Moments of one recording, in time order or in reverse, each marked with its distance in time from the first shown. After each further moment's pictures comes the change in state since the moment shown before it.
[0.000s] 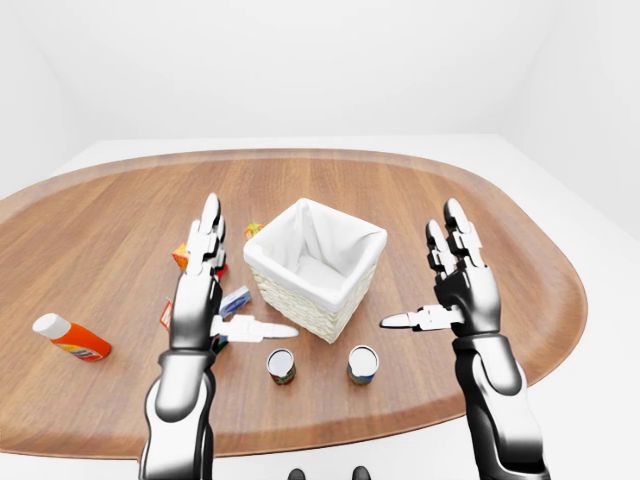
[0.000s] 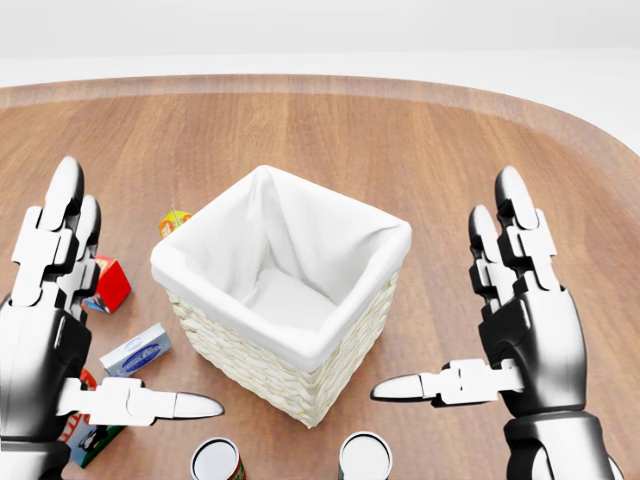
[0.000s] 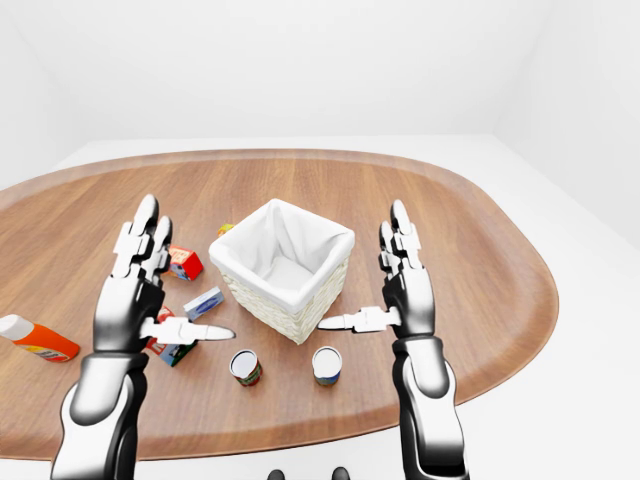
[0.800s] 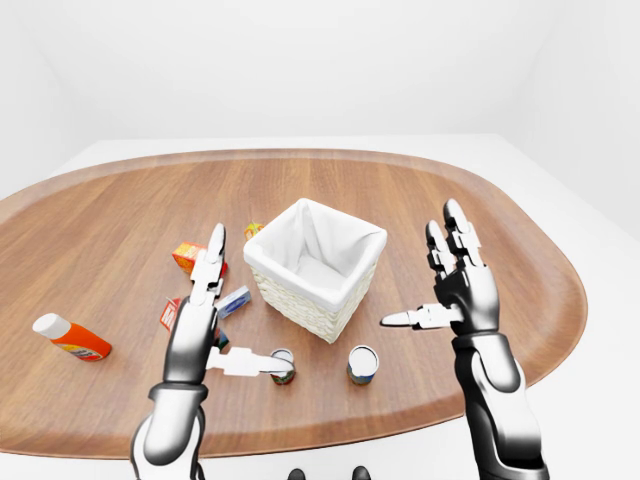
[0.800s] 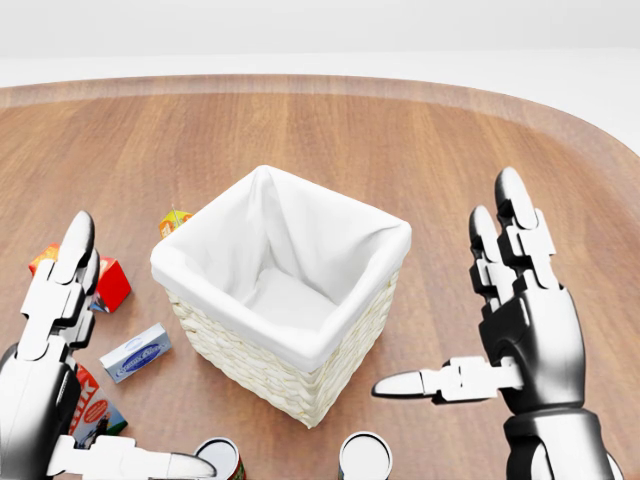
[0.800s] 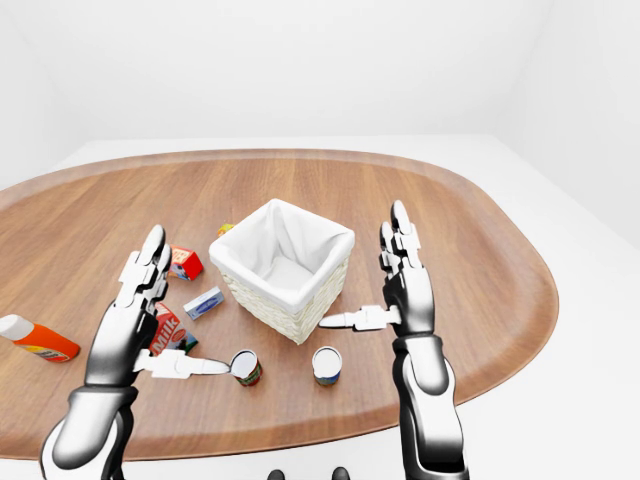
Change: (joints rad) left arm 0.178 -0.019 -0.008 -0.098 0.110 0.000 -0.079; right arm -0.011 -0.003 -0.007 0.021 0.001 0.000 -0.002
